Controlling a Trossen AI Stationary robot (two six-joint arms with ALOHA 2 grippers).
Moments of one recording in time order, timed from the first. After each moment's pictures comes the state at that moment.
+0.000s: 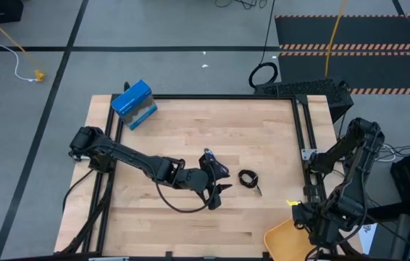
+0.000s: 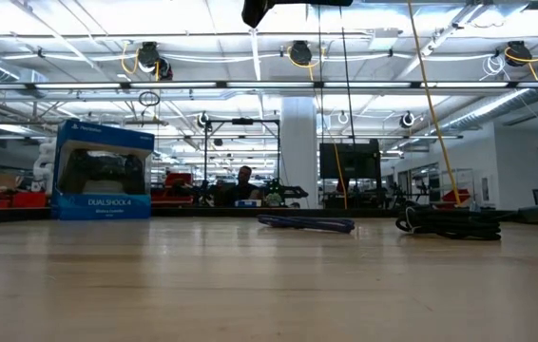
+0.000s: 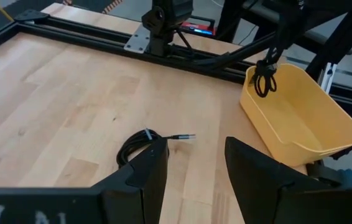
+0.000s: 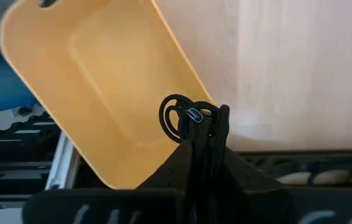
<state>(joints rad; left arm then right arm) -0.32 1.80 1.46 -0.15 -0.36 -0.37 1.06 1.38 1.28 -1.34 -0.03 1.14</state>
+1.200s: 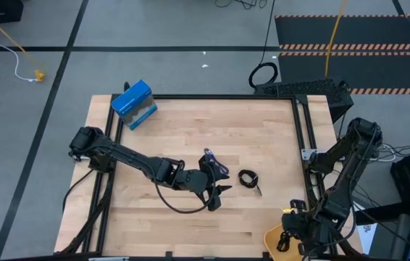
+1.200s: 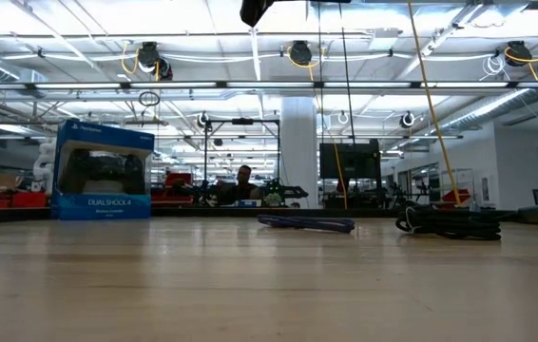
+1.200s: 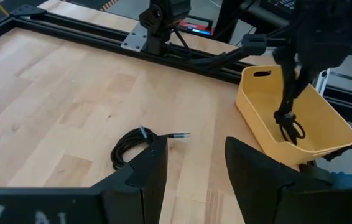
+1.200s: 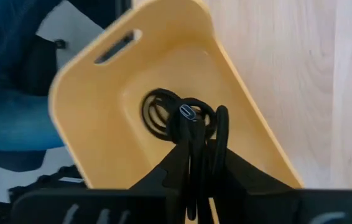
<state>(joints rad) -0.33 1.80 1.46 -0.15 -0.36 -0.40 1.08 1.38 0.99 -0.79 0.05 1.16</state>
